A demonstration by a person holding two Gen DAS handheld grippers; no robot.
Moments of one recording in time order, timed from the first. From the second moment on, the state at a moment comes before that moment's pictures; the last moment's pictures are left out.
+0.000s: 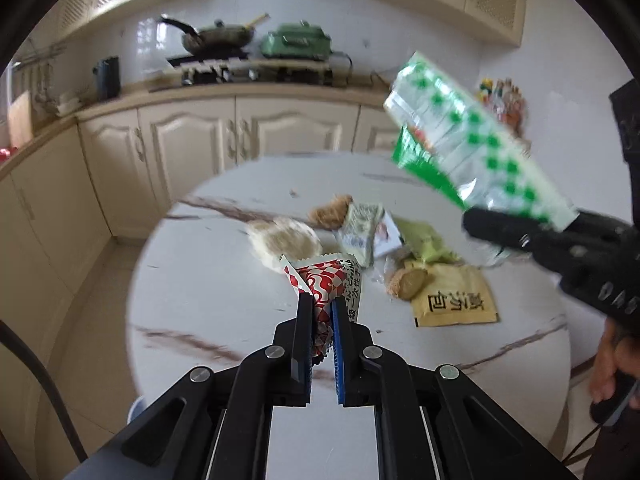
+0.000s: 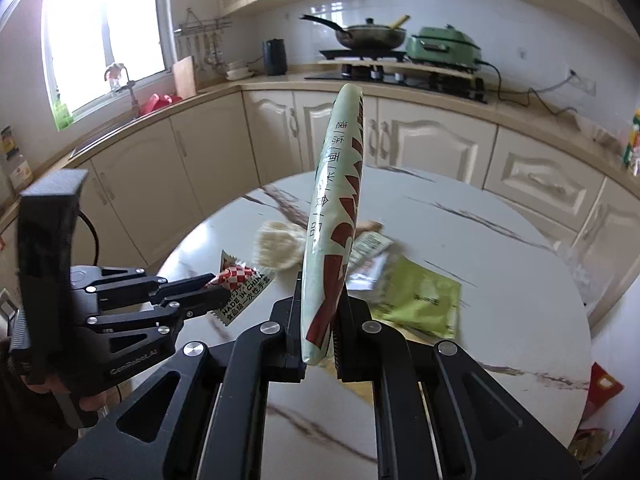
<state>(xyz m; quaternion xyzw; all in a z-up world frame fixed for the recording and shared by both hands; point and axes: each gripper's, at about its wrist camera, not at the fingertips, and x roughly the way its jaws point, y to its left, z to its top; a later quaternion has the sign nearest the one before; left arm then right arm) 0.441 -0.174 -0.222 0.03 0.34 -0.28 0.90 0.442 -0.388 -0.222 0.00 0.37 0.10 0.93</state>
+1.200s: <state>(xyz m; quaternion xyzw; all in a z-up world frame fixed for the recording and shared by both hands) 0.507 0.157 -0.463 -0.12 0.58 -0.08 0.80 0.539 -0.025 -0.548 -0.06 0.61 0.24 0.75</state>
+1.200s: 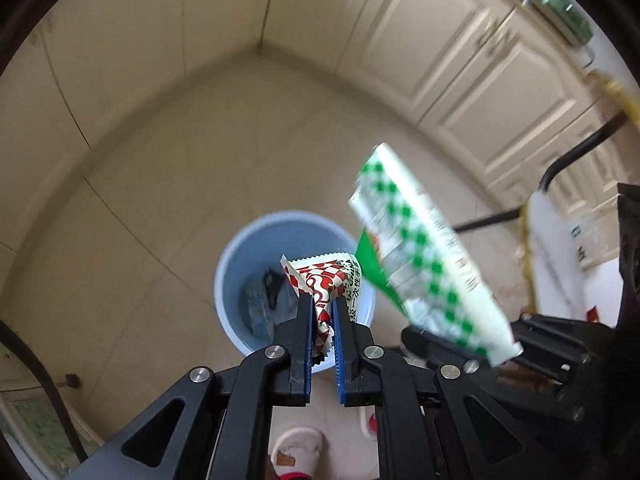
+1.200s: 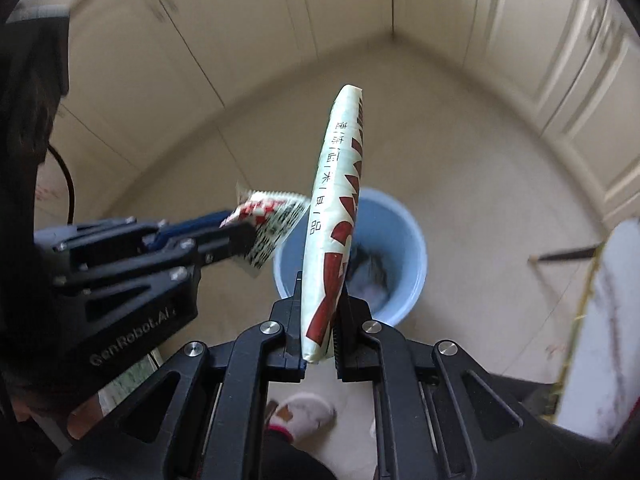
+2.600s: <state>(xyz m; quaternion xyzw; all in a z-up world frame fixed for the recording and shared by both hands) 0.407 0.138 -0.225 -0.08 0.32 0.06 0.94 0.426 -0.067 -0.281 -0.08 0.37 0.19 0.91</state>
